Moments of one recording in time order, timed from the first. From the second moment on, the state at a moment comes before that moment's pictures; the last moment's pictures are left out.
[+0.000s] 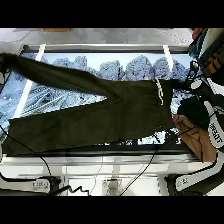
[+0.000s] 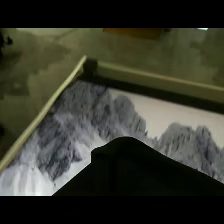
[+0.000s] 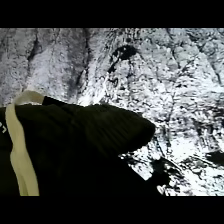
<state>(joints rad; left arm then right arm) 0.30 -1.53 1.57 1.76 -0.19 -1.69 -0.26 -1.72 1.41 -1.10 0.50 1.28</state>
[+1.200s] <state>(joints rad) 0.26 -0.23 0.35 1.68 -0.73 -1.71 -0.26 -1.72 1.41 -1.10 0.48 1.27</state>
